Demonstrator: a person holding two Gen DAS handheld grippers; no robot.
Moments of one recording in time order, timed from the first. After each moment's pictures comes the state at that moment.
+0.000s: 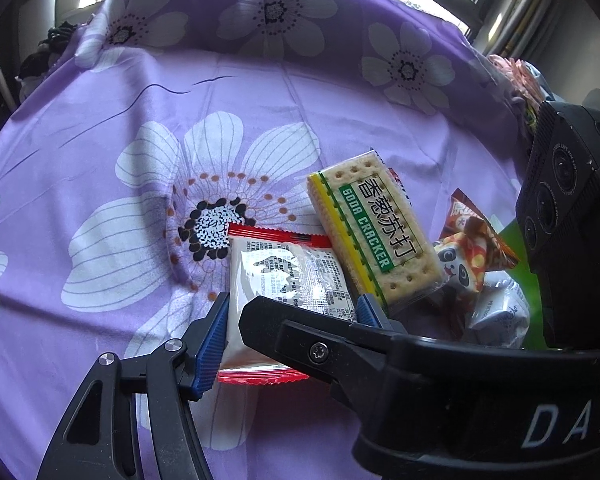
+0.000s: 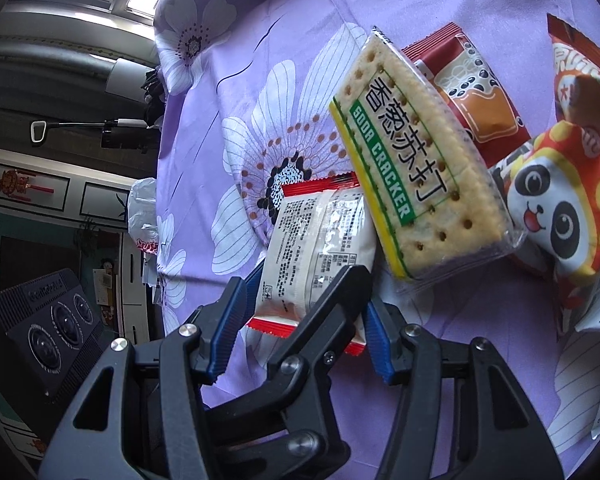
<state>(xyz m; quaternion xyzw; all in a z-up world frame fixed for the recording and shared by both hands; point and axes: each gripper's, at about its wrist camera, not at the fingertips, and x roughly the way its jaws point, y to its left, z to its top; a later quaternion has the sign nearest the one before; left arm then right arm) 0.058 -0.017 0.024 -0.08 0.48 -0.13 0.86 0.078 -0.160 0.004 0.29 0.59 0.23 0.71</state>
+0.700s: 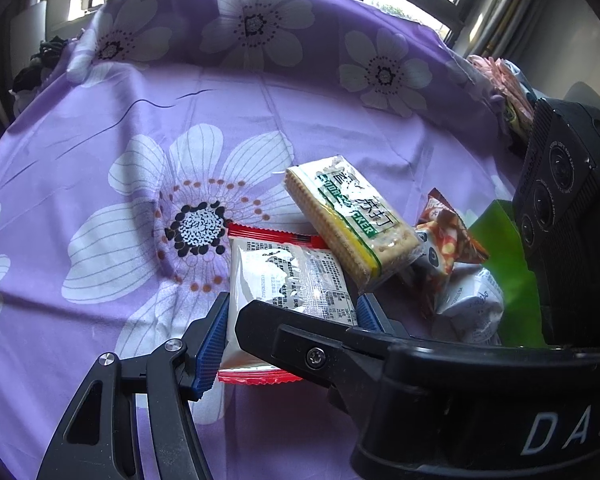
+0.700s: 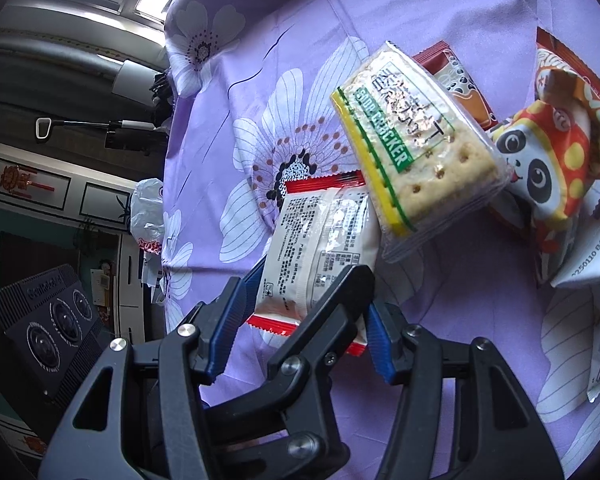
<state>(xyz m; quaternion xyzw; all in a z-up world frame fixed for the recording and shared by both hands) 0.040 -0.027 0.036 -0.08 0.46 -0.16 0.87 0.061 -0.163 0.020 0.29 0.58 0.23 0.73</state>
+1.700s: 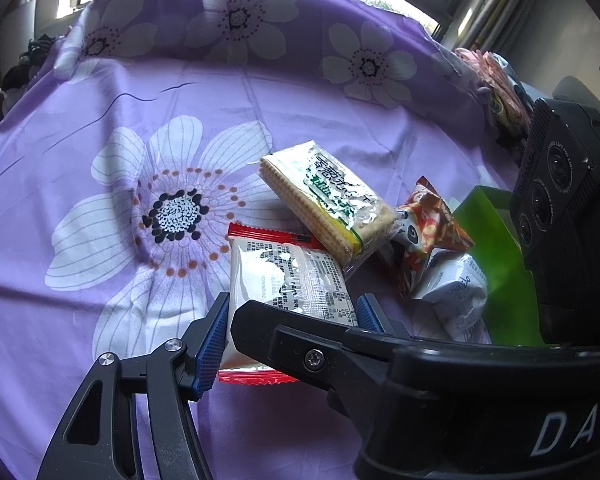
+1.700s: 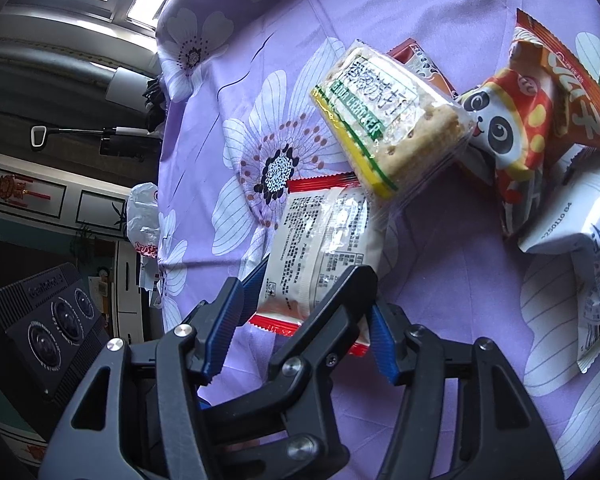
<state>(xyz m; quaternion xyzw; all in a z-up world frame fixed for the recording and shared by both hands) 0.034 -0.034 0.037 -0.08 0.47 -0.18 0.86 0.050 -0.174 0.020 0.29 0.58 0.21 0.73</state>
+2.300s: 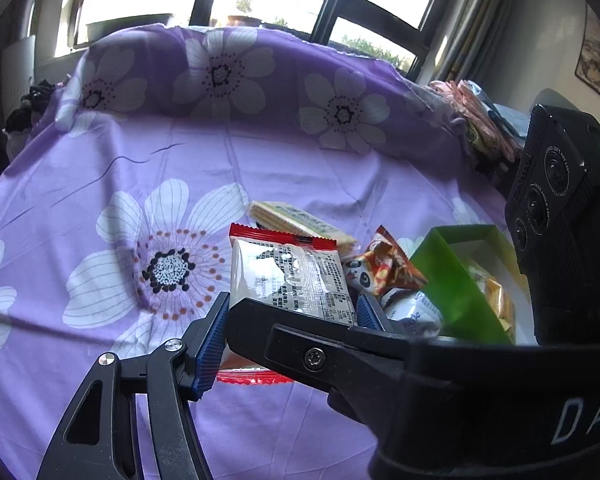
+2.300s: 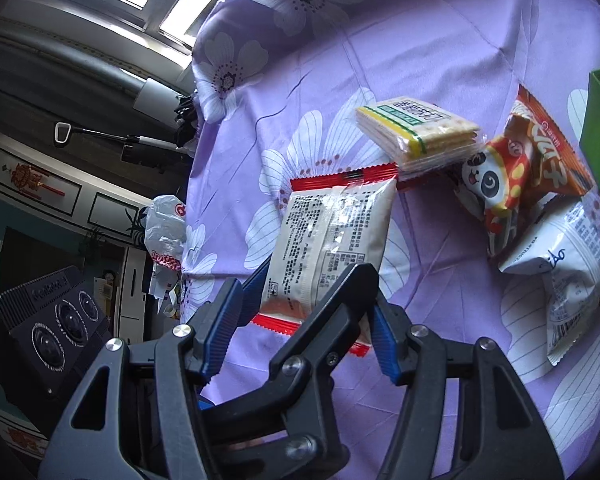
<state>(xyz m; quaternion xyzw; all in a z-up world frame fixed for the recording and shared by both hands) 0.012 -0.043 0.085 -0.08 0.38 -0.19 0.90 0.034 -0.186 0.067 0.29 0.52 0.24 0.77</state>
